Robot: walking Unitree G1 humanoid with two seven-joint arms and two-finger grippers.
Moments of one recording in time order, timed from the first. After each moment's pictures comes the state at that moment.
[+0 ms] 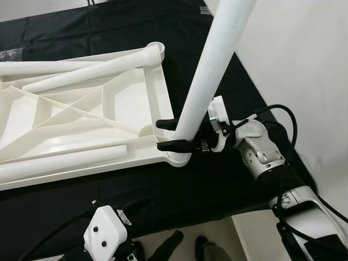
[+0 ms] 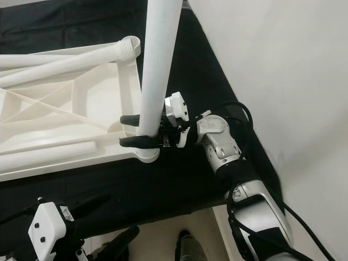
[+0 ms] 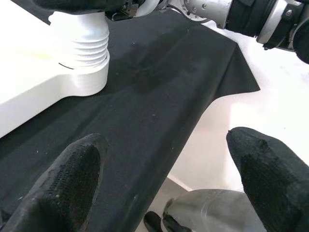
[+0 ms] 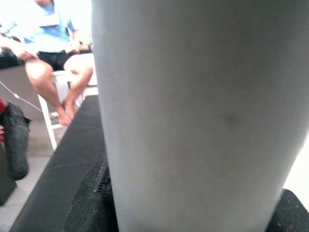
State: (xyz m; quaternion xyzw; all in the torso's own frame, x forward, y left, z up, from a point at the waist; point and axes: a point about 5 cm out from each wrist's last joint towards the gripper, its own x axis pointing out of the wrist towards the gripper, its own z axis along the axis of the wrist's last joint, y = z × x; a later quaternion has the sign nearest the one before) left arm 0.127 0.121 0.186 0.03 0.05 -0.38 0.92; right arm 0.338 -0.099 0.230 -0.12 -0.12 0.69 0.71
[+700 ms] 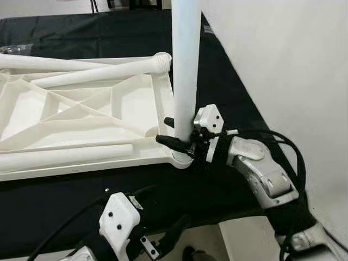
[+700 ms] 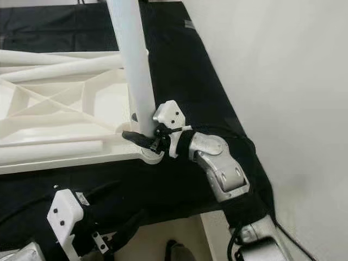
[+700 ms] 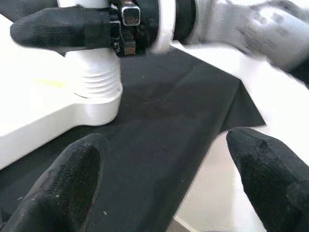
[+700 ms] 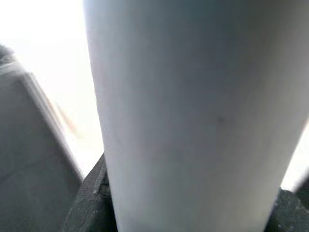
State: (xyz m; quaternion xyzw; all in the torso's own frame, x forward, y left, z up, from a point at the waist) left arm 0.148 0.109 0.180 0.02 0.02 -0.36 0.93; right arm 0.302 -0.083 0.205 -0.04 -0.05 0.42 0.90
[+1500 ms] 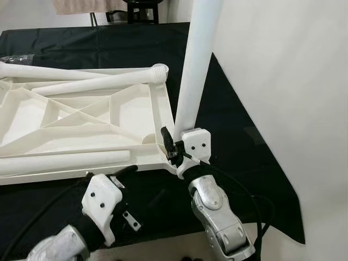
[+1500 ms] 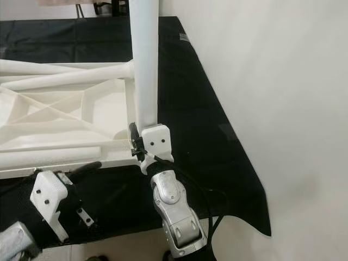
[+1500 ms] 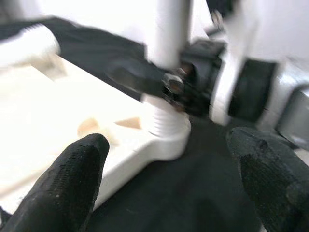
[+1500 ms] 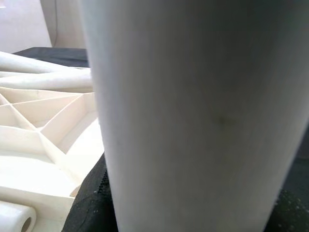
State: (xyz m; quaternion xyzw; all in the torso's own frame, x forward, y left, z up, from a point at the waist) left arm 0.179 0.139 0.198 0.08 -0.04 -0.30 0.95; right arm 0.279 -0.041 0.175 -0.01 -0.09 0.13 0.99
